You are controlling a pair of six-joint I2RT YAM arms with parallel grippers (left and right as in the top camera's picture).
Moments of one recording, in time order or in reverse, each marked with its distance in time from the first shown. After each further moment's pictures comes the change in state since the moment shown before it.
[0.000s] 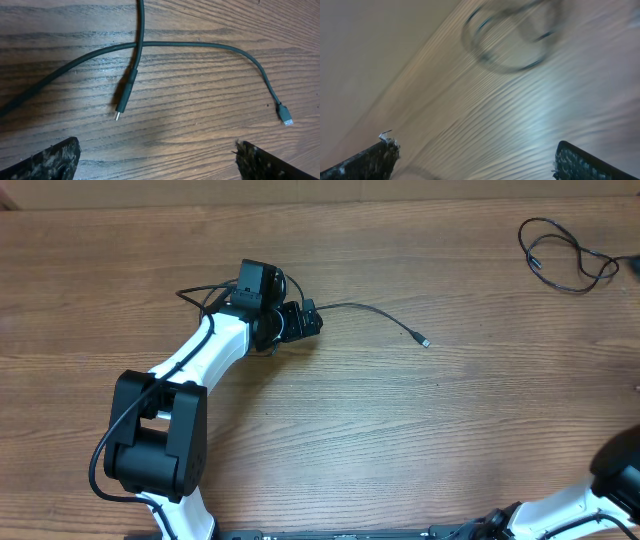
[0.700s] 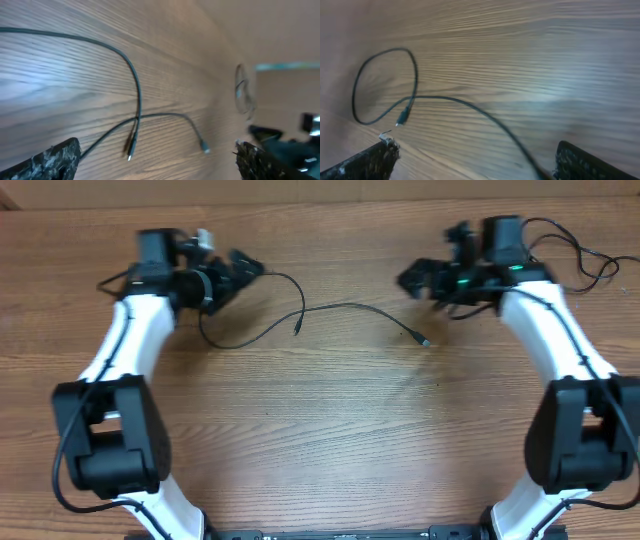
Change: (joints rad) left arm 0.384 0.000 0.145 0.002 0.424 -0.007; right arm 0.792 0.005 -0.356 0.426 0.131 0.034
